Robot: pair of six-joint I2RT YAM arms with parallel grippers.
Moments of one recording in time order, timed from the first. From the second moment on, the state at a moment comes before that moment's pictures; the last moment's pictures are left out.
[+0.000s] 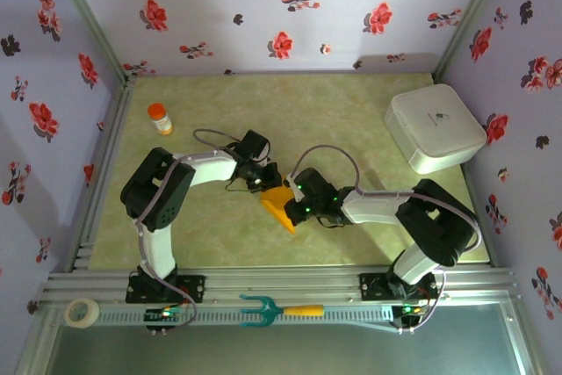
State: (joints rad) left arm -0.66 1.90 1.07 -0.26 0.42 -0.77; right arm 0.87 1.57 0.65 0.00 -0.18 0.38
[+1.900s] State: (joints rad) left arm -0.70 1.47 0.61 0.11 0.37 -1.01; right arm 0.85 1.62 0.67 0.03 -0.17 0.38
